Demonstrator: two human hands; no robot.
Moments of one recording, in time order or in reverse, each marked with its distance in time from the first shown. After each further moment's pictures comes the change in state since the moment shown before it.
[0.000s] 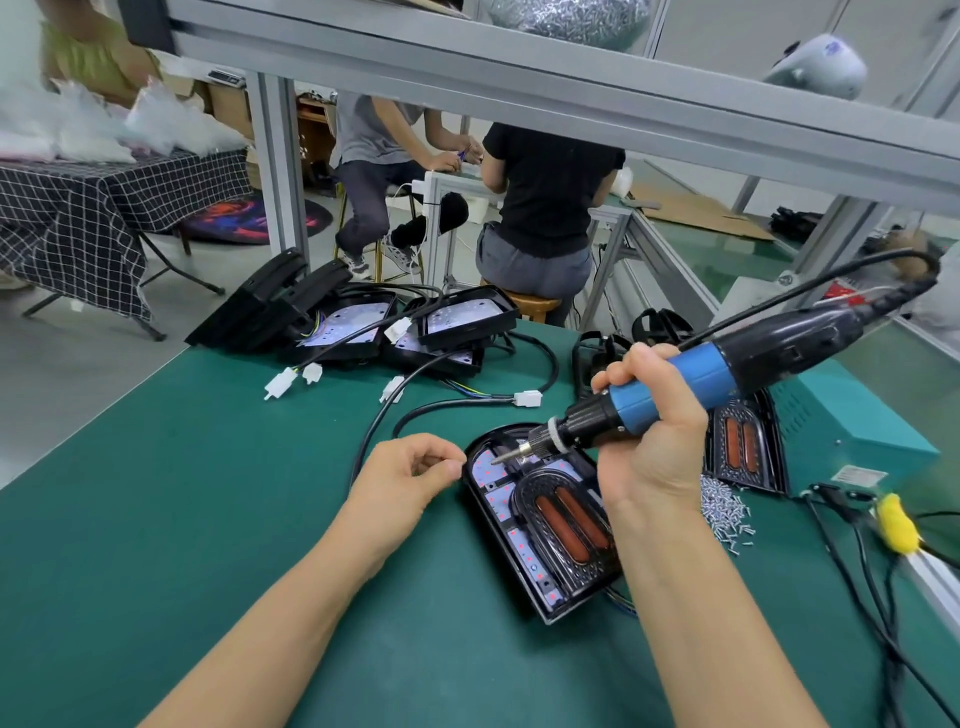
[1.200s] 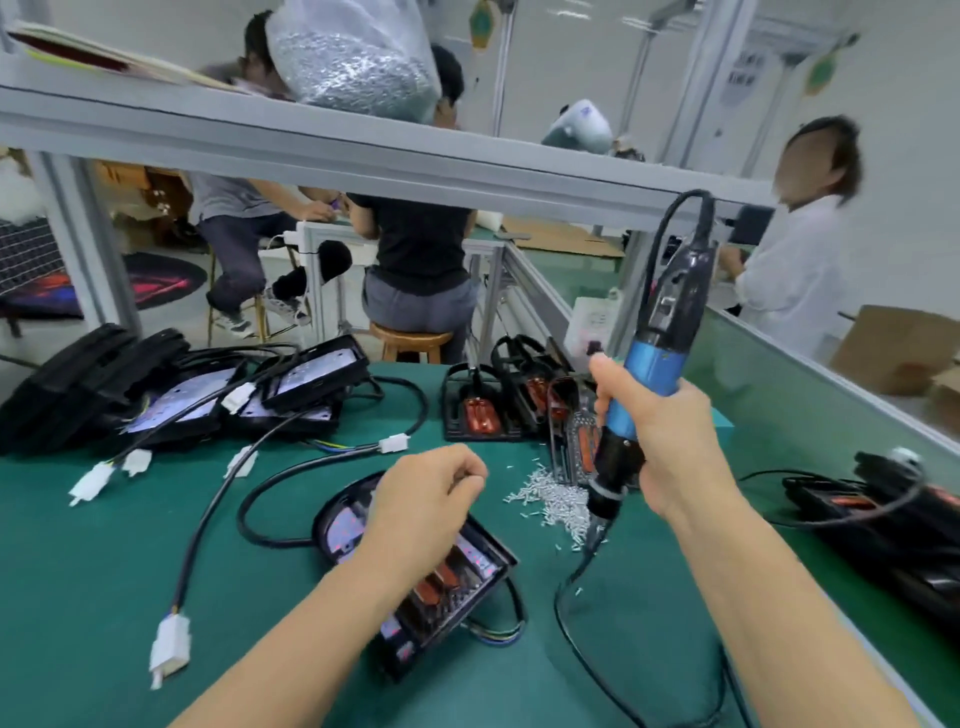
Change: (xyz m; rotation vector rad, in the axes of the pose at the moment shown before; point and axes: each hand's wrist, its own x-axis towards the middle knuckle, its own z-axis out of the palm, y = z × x) left_hand 0.019 0.063 0.117 0.546 -0.147 0.422; right_hand 0.042 -0.120 -0.075 -0.725 0.118 -0.087
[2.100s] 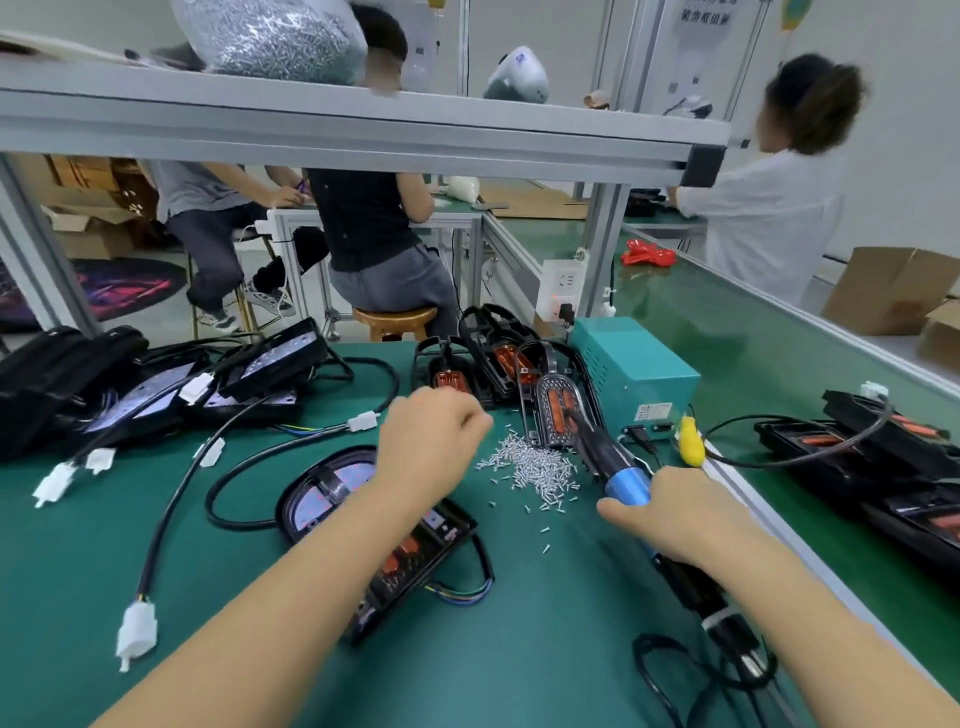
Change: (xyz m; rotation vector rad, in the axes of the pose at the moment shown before) left_hand 0.032 0.038 0.020 0.314 -0.019 0.070; right_hand -0.029 0.054 -0.092 -1.542 -0.267 0.329
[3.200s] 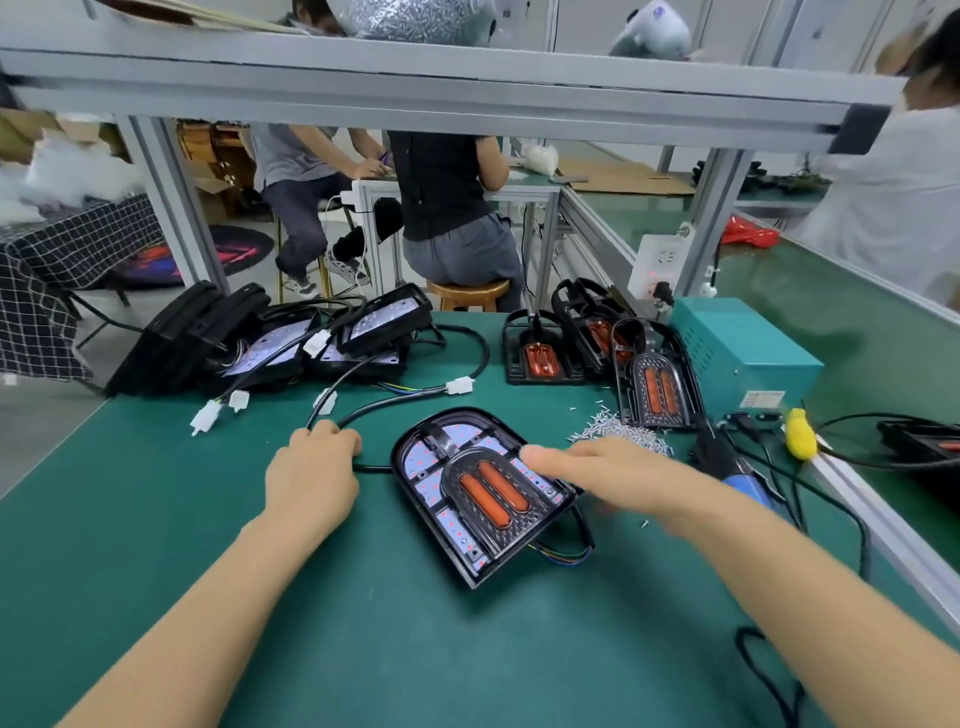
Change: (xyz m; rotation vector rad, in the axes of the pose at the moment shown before) left_hand -0.086 -0.158 -0.044 0.441 -0.158 -0.458; right_hand -0.034 -0.118 -0.001 0.457 -0.468 -0.309
